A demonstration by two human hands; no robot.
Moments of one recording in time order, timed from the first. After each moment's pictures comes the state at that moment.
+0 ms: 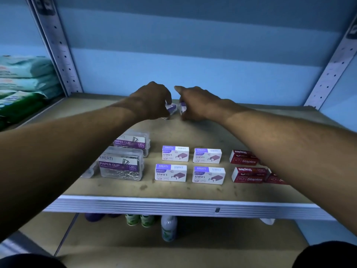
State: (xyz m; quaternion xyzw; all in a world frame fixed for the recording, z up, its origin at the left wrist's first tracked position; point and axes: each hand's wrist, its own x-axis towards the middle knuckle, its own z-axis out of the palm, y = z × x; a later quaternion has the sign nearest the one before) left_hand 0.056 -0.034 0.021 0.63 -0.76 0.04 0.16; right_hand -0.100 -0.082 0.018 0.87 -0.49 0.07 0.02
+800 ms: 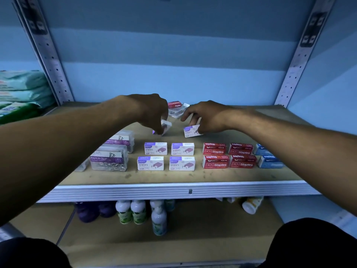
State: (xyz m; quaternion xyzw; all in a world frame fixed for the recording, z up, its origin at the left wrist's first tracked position) left_hand 0.004 0.009 0.055 0.60 -0.80 0.05 -0.08; right_hand -0.196 -0.016 0.039 0.87 -0.48 0.02 -0.09
